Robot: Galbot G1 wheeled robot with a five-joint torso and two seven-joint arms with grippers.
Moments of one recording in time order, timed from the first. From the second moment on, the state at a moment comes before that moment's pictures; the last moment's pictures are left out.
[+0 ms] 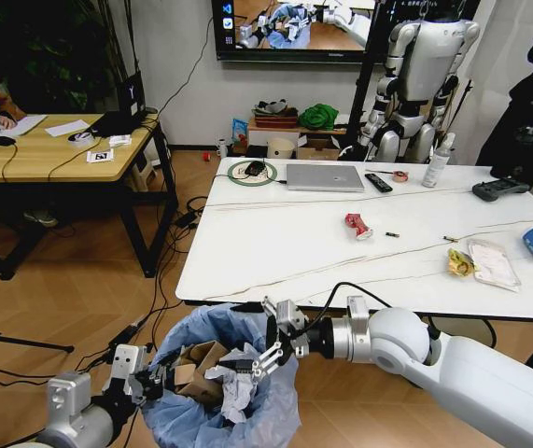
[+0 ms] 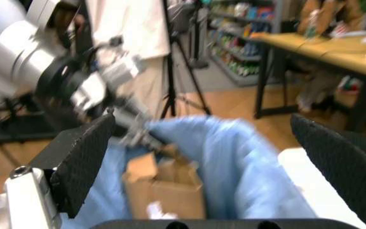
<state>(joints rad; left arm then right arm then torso) 1.96 -0.95 -0.75 -2.50 -0.84 0.60 -0.20 -0.69 0.71 -0.33 2.03 0.84 -0.06 -0.55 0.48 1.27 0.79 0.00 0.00</state>
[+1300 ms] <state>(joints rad) 1.95 -0.99 -0.74 -2.50 -0.77 0.55 -0.17 -1.34 0.85 0.38 2.05 0.75 -0.05 -0.02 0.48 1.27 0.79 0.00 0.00</state>
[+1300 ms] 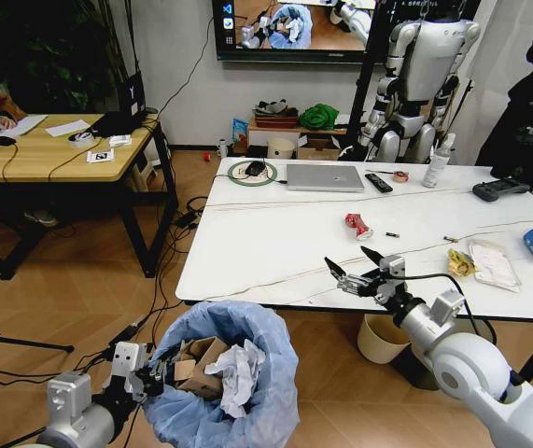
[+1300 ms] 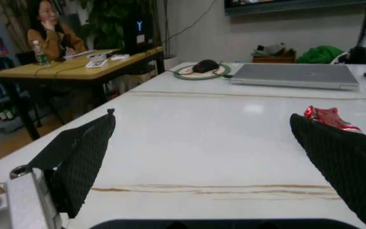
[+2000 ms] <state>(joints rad) 1.98 -1.02 -0.72 -2.49 -0.69 0.51 -0.14 -1.58 1.13 0.69 2.00 0.57 0.07 -0.26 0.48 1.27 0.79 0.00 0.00</state>
